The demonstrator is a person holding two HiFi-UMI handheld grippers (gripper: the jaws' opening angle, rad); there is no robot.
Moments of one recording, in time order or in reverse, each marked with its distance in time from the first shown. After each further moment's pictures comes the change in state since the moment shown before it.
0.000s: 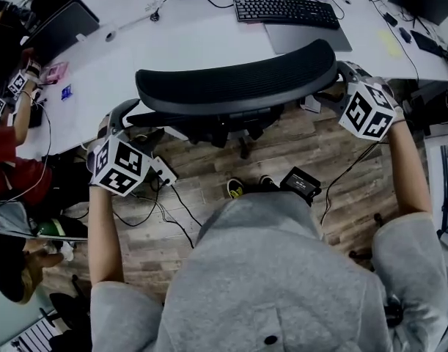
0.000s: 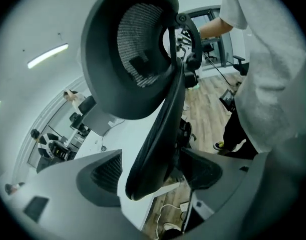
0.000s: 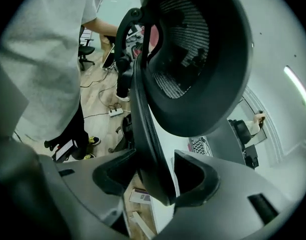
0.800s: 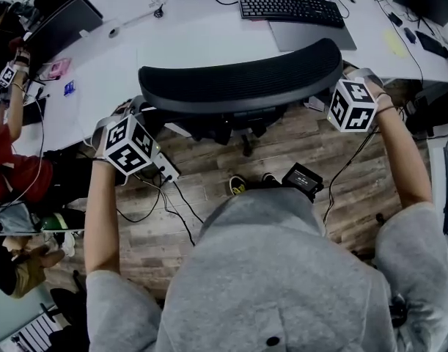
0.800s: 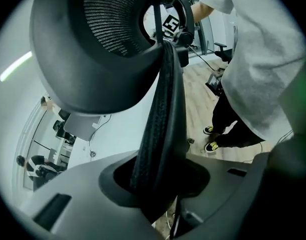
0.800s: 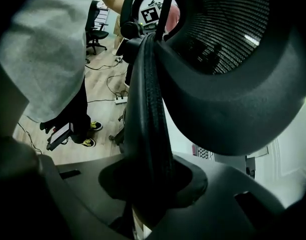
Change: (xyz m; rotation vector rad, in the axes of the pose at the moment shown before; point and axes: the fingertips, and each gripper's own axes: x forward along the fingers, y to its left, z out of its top) left arm 0.036 -0.008 -0.008 0.186 0.096 -0.144; right arm 0.049 0.007 -0.007 -0.174 0.090 0.052
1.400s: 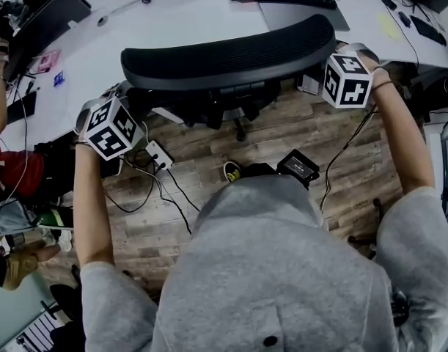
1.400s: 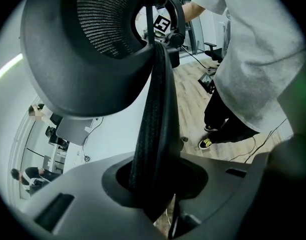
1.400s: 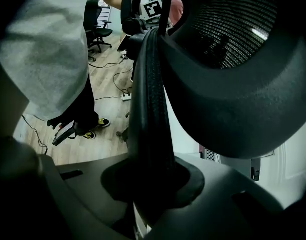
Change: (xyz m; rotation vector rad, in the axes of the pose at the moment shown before) left arm -0.005 -0.017 0.003 0.073 -0.007 -0.070; right arm -0.006 0.017 -0.004 -0.023 0.043 0.072
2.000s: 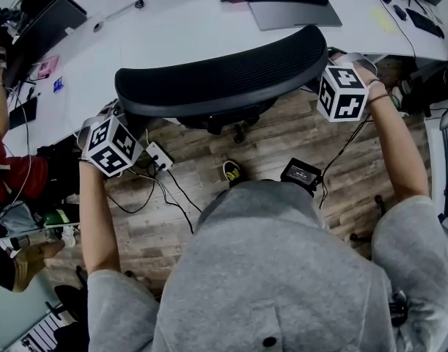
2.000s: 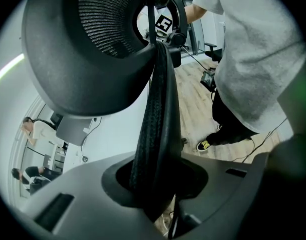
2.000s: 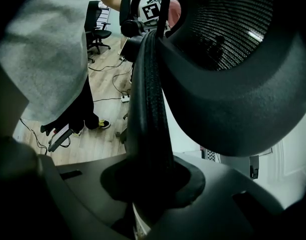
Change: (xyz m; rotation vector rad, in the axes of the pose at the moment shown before) left arm -0.007 -0.029 0.018 -0.012 0.001 0.006; right arm -0.017 0.029 -0.006 0.016 -0.019 -0.029
